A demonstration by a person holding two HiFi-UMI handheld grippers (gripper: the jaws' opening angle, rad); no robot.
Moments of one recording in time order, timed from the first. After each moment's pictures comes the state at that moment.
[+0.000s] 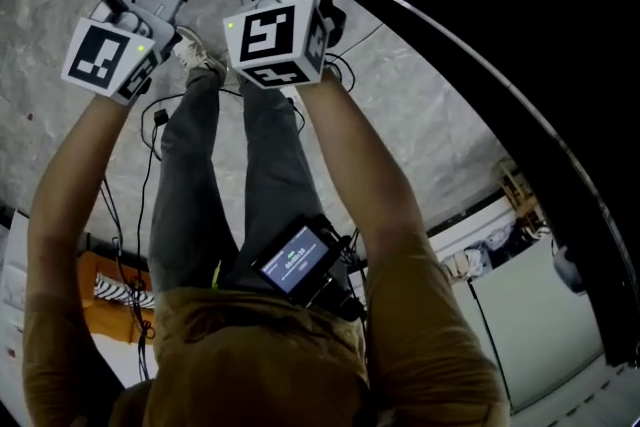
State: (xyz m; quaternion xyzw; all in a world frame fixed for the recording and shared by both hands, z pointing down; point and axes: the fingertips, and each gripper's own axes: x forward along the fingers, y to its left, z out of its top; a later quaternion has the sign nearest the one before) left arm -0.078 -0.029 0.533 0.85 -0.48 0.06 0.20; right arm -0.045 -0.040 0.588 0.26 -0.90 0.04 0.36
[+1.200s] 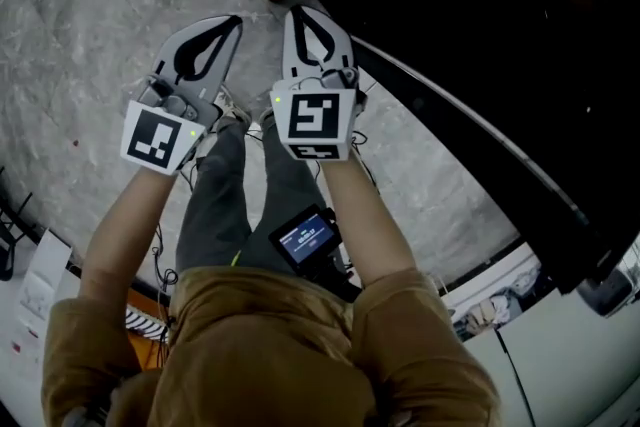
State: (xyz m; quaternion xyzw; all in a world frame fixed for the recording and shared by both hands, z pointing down) left arm -0.030 -0.027 0.323 0.85 -0.51 0.05 0.12; right arm 0.022 -0.060 0.381 0.35 -0.89 0.07 0.28
